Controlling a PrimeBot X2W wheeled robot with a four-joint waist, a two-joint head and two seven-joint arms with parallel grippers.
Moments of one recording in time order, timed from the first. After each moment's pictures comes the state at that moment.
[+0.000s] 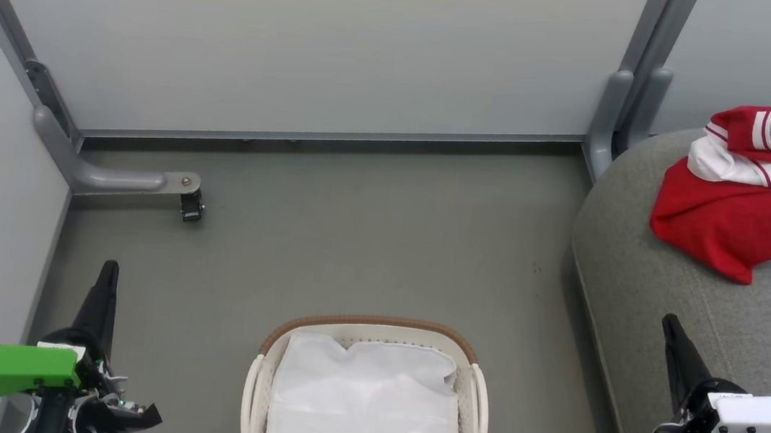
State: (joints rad) left arm -0.10 0.05 0.11 0.25 -1.62 -0.13 0.11; right arm -0.10 -0.05 -0.11 0.25 1.61 0.13 0.11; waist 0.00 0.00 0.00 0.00
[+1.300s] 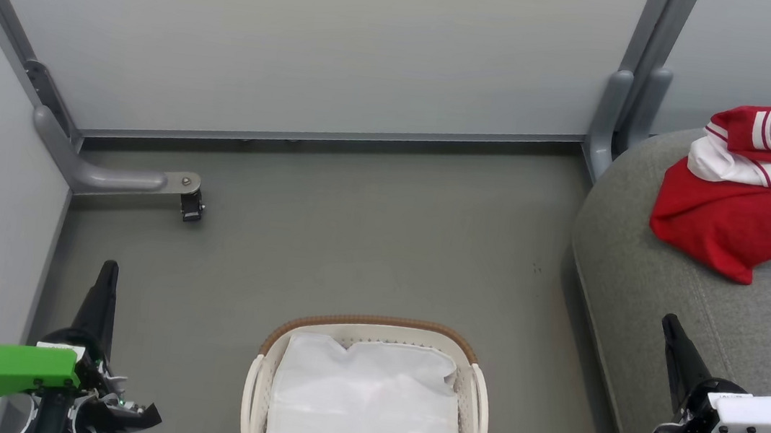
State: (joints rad) left arm -0.10 0.05 0.11 0.25 -1.62 -0.13 0.11; right arm -0.10 -0.05 -0.11 0.25 1.61 0.13 0.11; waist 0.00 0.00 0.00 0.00
